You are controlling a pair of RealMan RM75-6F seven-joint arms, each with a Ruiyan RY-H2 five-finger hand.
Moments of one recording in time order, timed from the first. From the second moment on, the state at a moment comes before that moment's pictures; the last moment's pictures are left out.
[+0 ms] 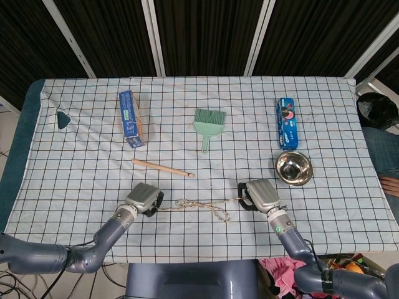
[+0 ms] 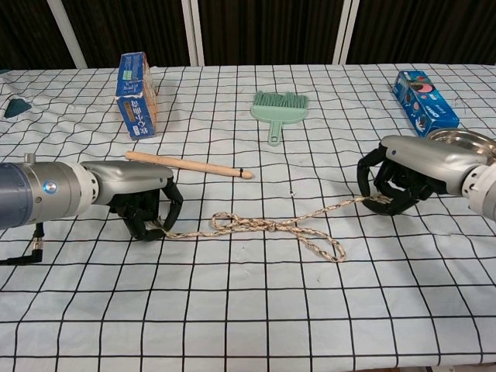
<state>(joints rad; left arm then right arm) -0.95 -1.56 0.00 -1.62 0.65 0.86 0.55 0.58 -1.57 0.12 -1.44 -1.23 0.99 -0.15</state>
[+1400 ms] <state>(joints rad) -0.78 -1.13 -0.03 -1.74 0.84 0.91 0.29 0.46 -1.26 0.08 -1.51 -1.21 1.03 -0.06</state>
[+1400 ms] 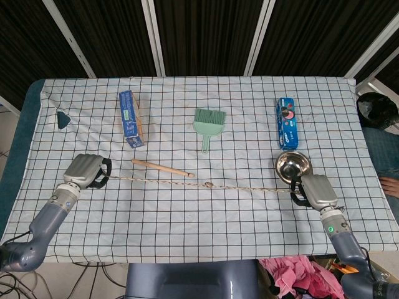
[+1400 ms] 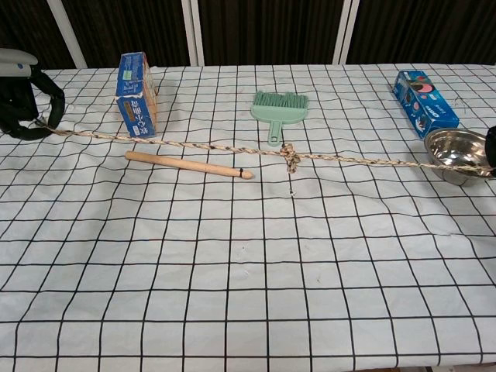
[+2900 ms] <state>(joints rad) -0.67 -1.29 -0.01 -1.36 0.98 0.73 0.08 0.39 -1.32 0.08 -1.24 -1.15 0.93 0.04</state>
